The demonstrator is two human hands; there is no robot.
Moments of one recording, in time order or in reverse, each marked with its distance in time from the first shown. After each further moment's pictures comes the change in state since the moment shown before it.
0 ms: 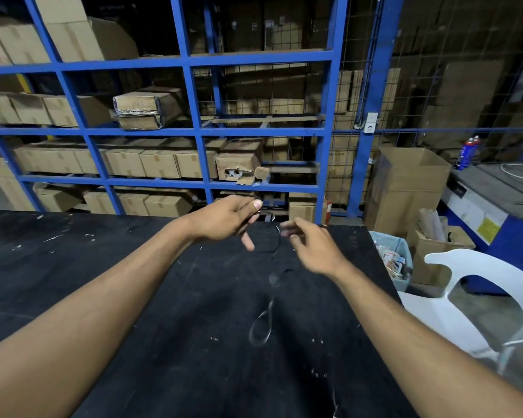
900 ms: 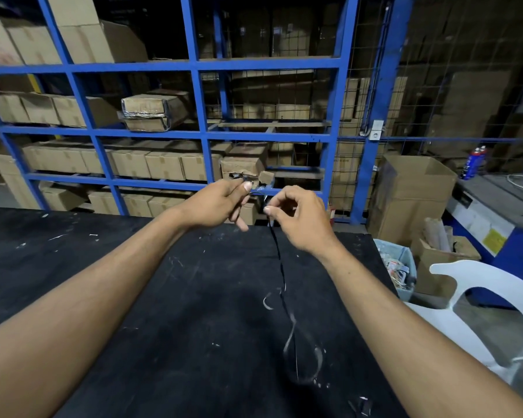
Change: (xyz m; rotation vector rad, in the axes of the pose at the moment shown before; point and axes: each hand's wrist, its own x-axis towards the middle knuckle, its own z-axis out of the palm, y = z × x) left_hand -0.005 0.011 -0.031 0.020 0.235 -0.027; right_hand 0.031 -0.070 -0.006 0.190 0.263 -0.163
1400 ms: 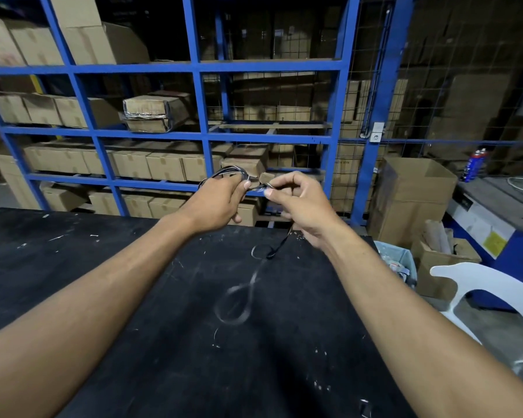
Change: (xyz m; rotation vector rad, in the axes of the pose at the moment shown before) left_hand 0.006 -0.009 -0.001 0.363 0.227 0.143; right_hand 0.018 -0.023 -0.007 0.412 -0.079 0.310
